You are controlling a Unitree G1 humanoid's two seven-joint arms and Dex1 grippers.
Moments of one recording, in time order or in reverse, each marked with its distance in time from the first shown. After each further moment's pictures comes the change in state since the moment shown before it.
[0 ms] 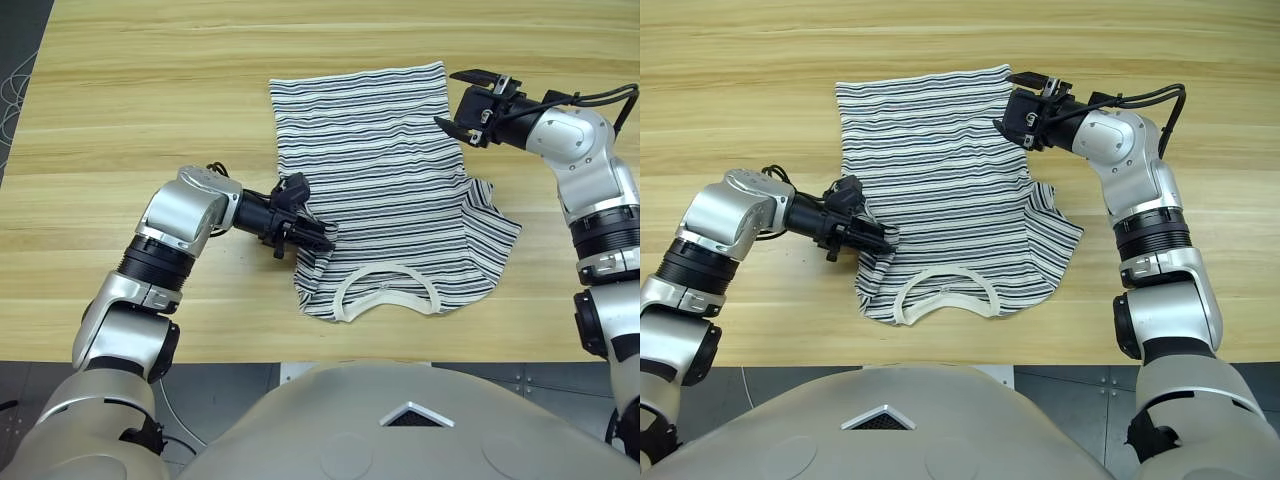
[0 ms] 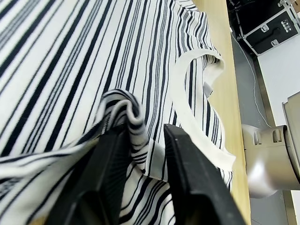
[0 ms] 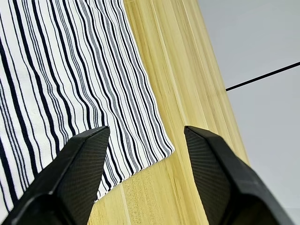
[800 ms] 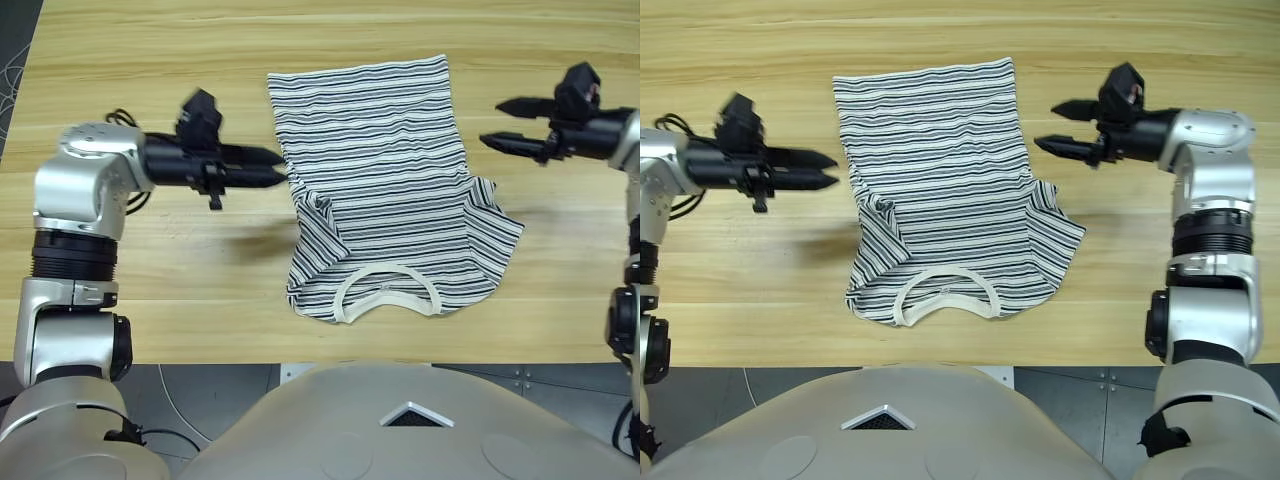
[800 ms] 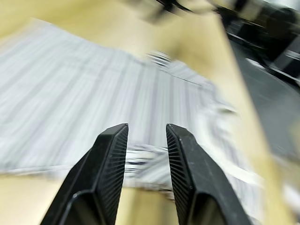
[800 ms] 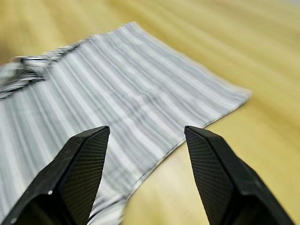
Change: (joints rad) left arm -0.044 0.156 0.385 0.183 -0.209 -0.362 0.108; right arm 0.015 -0.211 -0.189 0.168 0.577 0.501 0.808
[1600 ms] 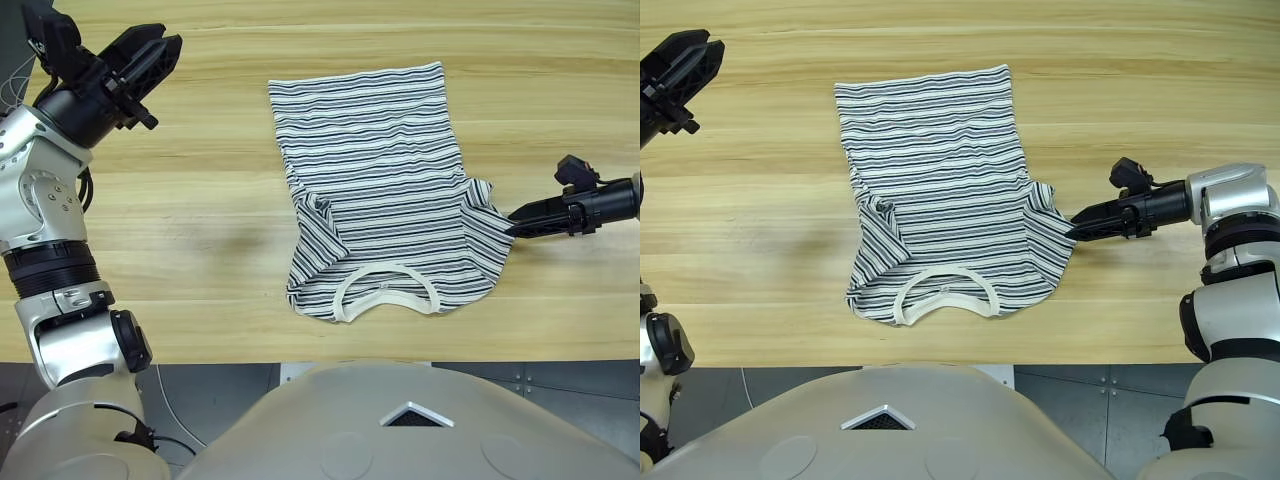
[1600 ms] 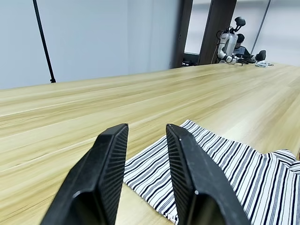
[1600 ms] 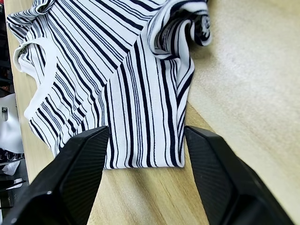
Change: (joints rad) left arm 0.084 -0.081 0.333 -0.100 -0.036 -0.058 0.290; right arm -0.099 -0.078 0.428 0.346 0.032 0.101 0.148
